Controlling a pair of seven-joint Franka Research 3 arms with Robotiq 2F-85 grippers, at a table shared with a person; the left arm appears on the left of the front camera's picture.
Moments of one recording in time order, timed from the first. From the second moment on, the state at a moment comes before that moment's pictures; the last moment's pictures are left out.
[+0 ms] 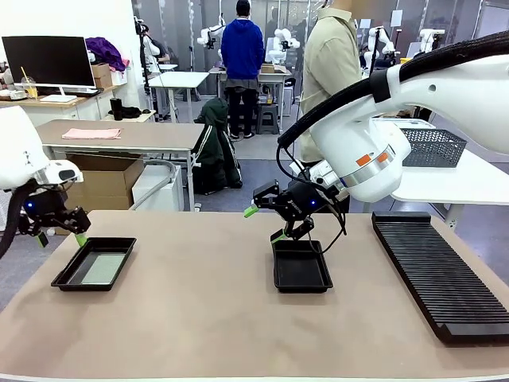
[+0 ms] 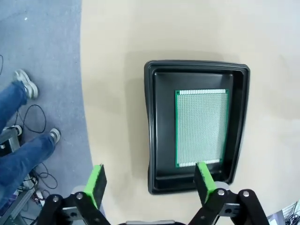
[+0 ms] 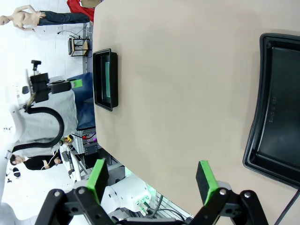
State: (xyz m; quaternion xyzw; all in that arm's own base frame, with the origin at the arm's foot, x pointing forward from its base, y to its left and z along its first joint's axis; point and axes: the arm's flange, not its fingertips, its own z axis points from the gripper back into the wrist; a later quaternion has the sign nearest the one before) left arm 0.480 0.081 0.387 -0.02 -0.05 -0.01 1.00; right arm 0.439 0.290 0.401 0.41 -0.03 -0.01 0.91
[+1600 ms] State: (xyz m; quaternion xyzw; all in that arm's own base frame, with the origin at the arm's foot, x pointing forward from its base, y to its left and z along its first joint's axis) left arm 0.471 0.069 0.448 -0.01 -0.05 -0.03 1.00; right arm 0.439 0.290 0.401 0.41 -0.03 -0.01 0.91
